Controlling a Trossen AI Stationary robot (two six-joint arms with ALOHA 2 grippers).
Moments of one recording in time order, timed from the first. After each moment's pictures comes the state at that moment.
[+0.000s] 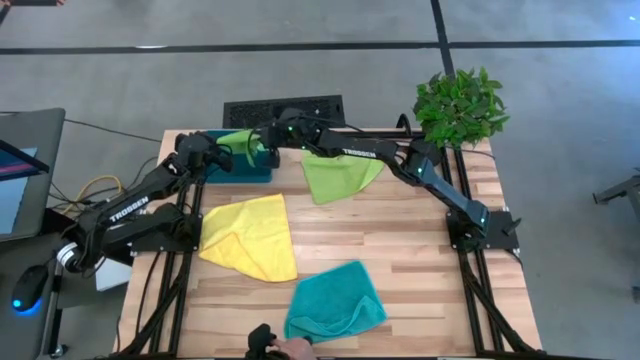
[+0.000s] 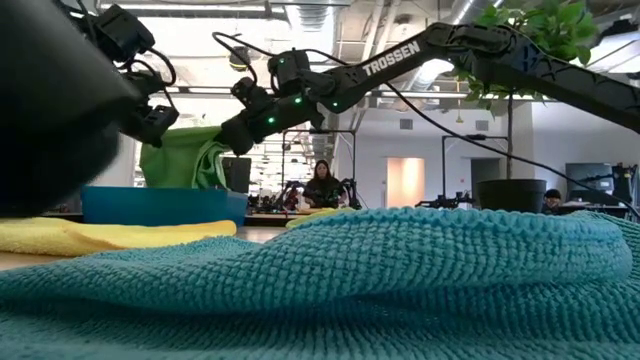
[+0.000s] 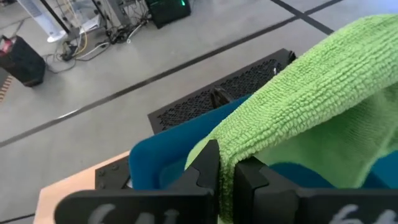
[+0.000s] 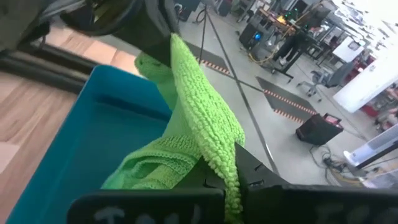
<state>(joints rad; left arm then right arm) 0.91 0.74 0.43 -0.28 -0.43 -0.01 -0.39 2.54 2.23 0.05 -0.11 -0.63</state>
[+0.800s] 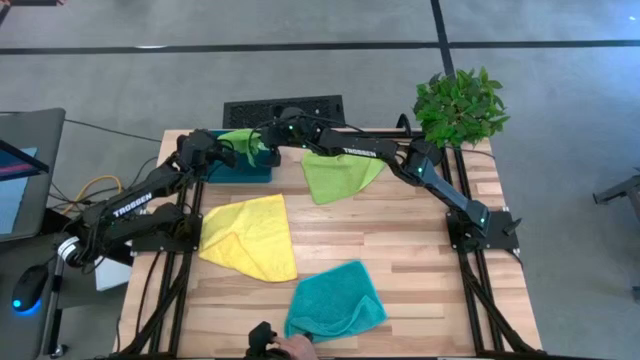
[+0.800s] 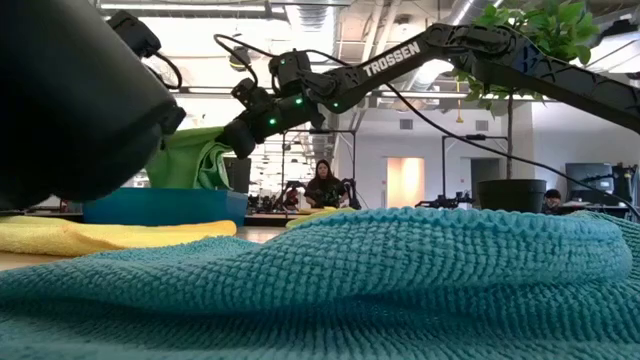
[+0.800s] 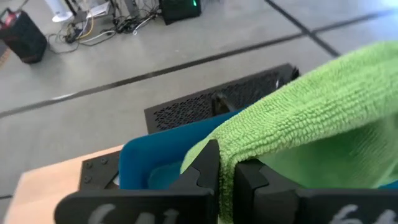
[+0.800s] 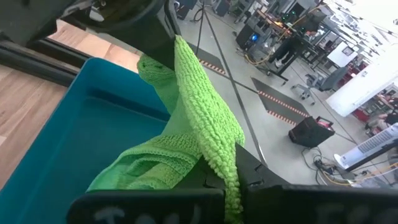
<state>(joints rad) 0.91 0.80 0.44 -0.21 -0.46 -0.16 -0.40 2.54 2.23 0.06 -0.11 -0.66</state>
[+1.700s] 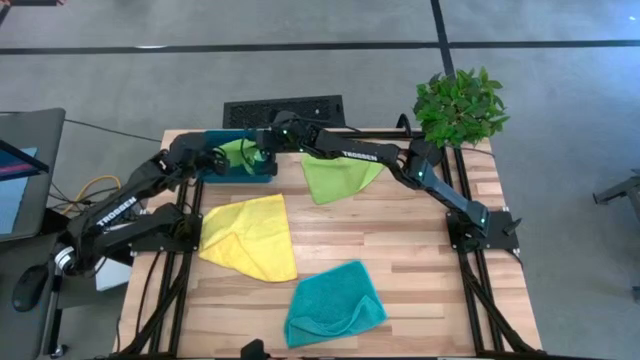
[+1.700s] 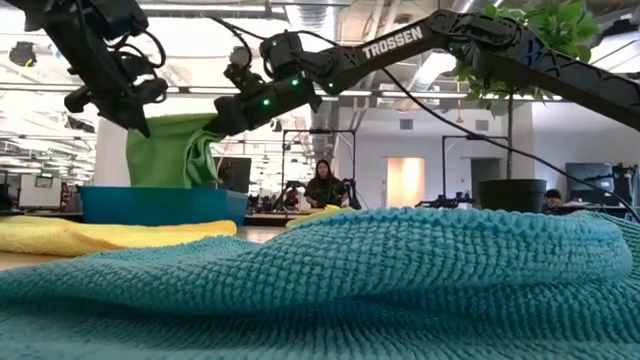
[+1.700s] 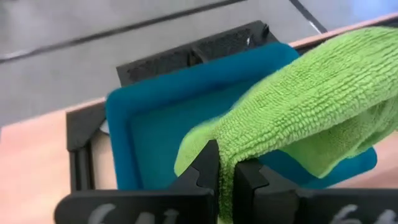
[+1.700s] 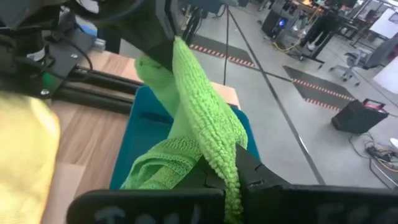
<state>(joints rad) 0.87 0.67 0.60 -0.68 -0.30 -0.26 -0.34 2.53 2.31 -0.10 -0.15 -0.49</state>
